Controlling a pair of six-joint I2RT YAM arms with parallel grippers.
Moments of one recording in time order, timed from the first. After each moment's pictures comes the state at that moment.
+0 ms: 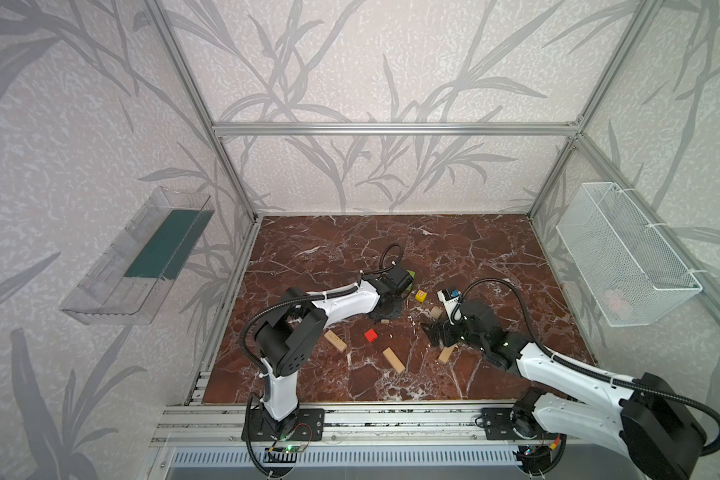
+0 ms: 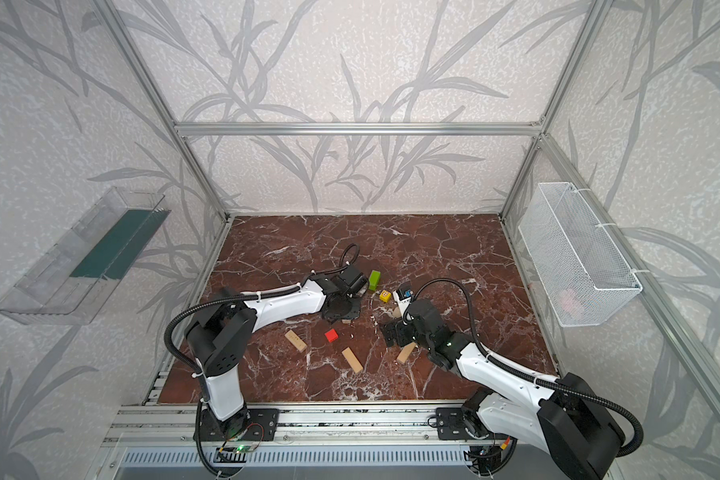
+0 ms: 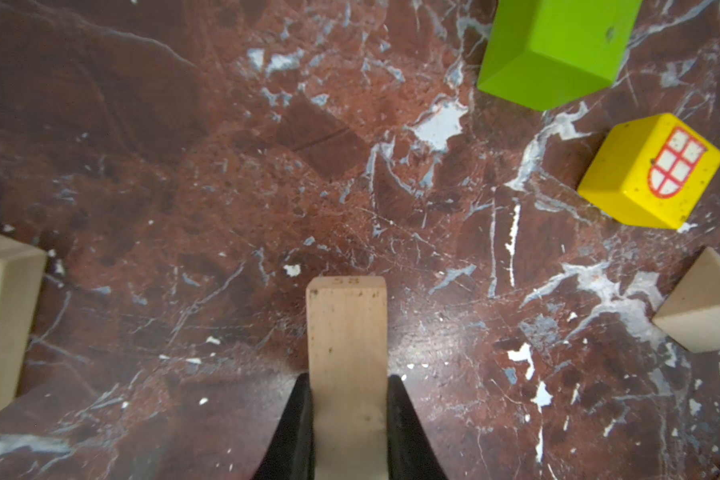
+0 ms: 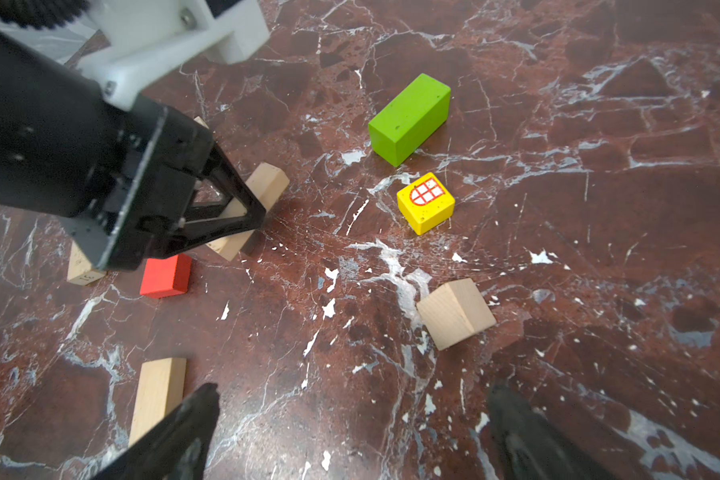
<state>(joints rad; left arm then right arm) -0.77 1.88 1.24 -0.61 -0.14 -0.71 0.68 1.09 0.43 0.01 -0.03 0.27</state>
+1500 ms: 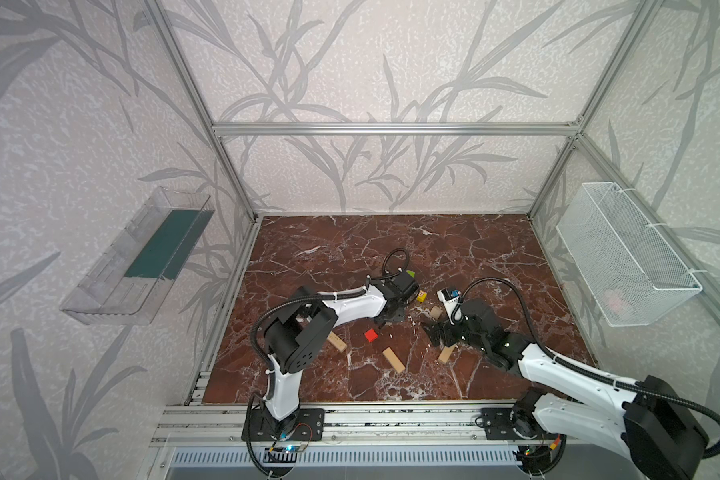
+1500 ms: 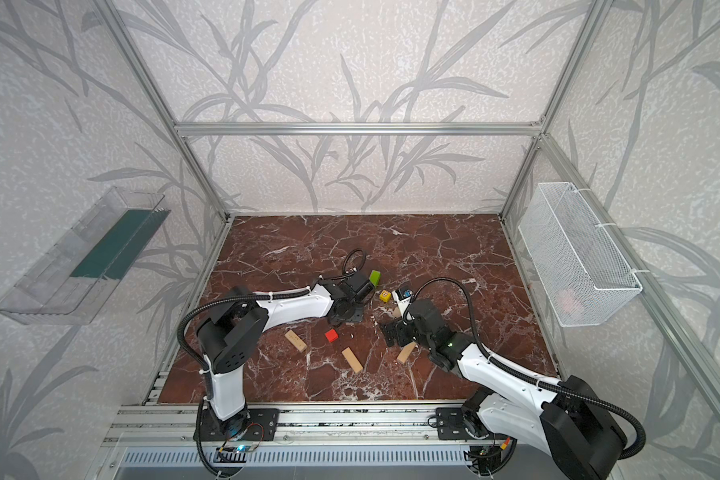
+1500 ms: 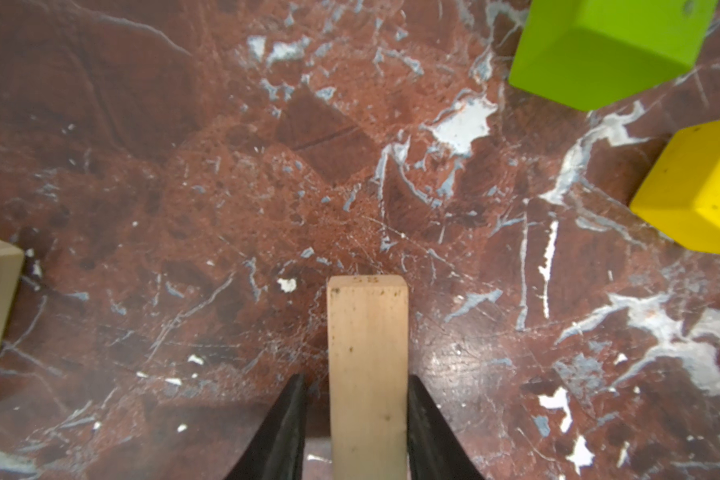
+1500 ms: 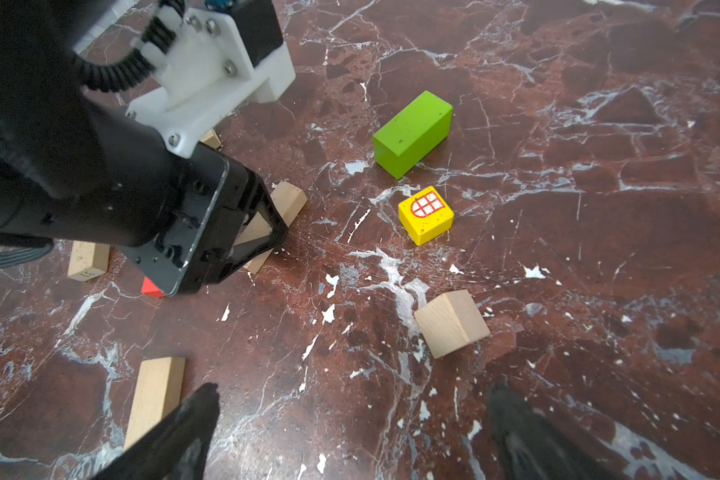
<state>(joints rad) -0.81 1.93 1.23 -0.58 -0.24 -0.76 0.68 1.07 0.43 0.01 -0.01 0.24</state>
